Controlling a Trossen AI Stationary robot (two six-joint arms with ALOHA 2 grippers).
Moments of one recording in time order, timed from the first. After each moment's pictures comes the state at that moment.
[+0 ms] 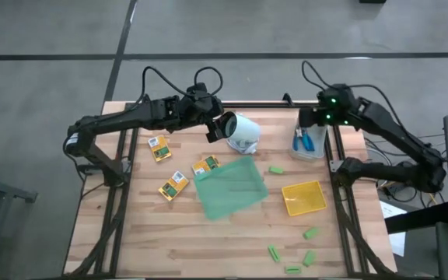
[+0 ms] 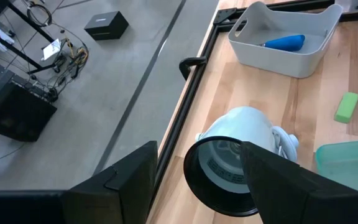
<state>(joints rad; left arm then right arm) 0.19 1.53 1.62 -0.65 -0.42 0.21 -0.68 0.89 1.02 -0.89 0.00 0.69</state>
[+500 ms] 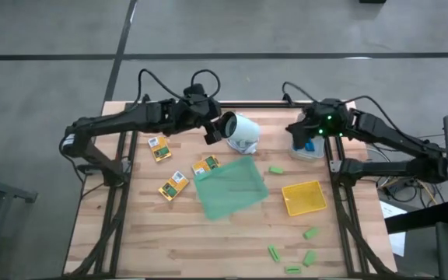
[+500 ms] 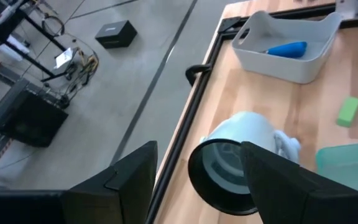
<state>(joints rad) 0.15 1.49 1.61 -0.66 -0.48 0.21 -0.41 0.87 0.93 -0.71 0.00 0.49</state>
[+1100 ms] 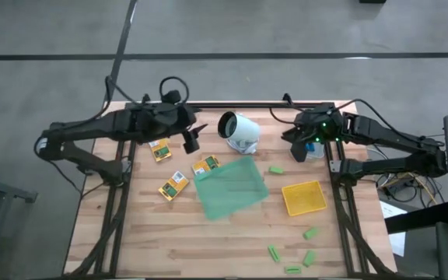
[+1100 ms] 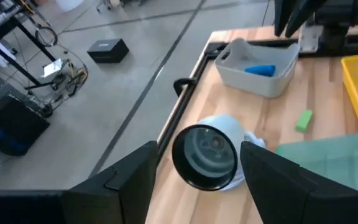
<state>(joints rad) 0.06 1.23 1.42 -0.64 -0.49 0.11 -0.30 0.91 0.94 -0.70 0.00 0.21</state>
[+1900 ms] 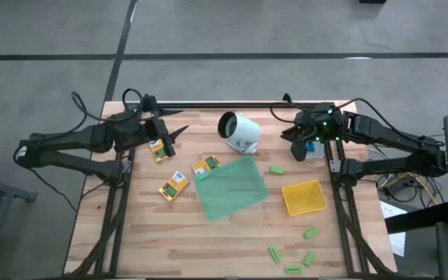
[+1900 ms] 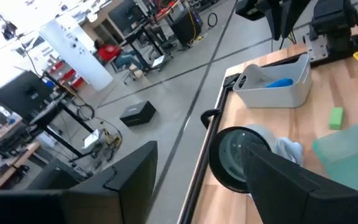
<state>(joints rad) 0.06 0.85 0.96 -0.26 -0.48 0.48 -0.31 0.91 0.96 -0.69 0.00 0.21</state>
